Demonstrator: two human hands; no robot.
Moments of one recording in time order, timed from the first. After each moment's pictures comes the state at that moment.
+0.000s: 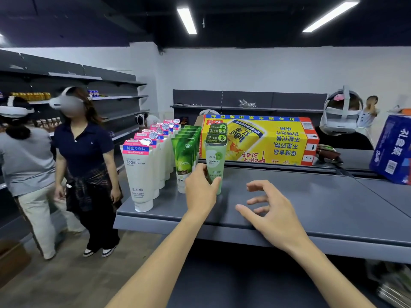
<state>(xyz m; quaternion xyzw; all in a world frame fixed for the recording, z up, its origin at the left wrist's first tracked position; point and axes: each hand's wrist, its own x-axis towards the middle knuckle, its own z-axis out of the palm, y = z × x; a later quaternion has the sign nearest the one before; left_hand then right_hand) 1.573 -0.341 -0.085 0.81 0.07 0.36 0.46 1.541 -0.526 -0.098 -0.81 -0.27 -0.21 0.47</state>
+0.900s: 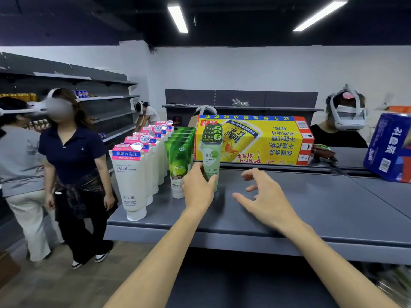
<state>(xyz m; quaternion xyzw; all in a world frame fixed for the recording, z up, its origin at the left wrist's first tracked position) 1.599 -0.338 -0.080 0.82 0.09 0.36 0.44 1.586 -0.517 -0.079 -0.88 -0.23 -0.21 0.36</state>
